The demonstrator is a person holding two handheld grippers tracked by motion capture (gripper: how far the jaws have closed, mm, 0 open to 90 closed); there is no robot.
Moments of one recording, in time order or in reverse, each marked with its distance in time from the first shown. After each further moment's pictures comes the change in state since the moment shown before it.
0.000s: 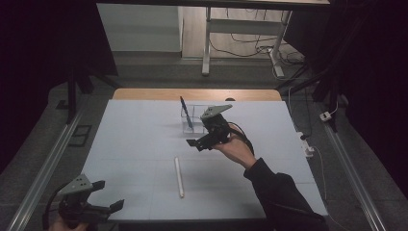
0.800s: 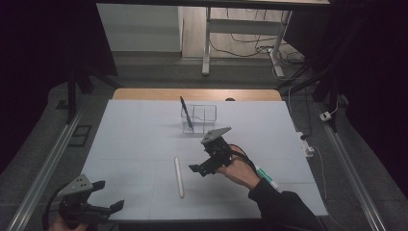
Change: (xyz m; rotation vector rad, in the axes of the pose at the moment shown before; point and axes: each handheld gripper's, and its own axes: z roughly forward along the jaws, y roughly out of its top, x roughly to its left) left arm -0.001 0.000 0.000 -0.001 0.002 0.010; right arm 0.037 -0.050 0.002 0.114 0.083 0.007
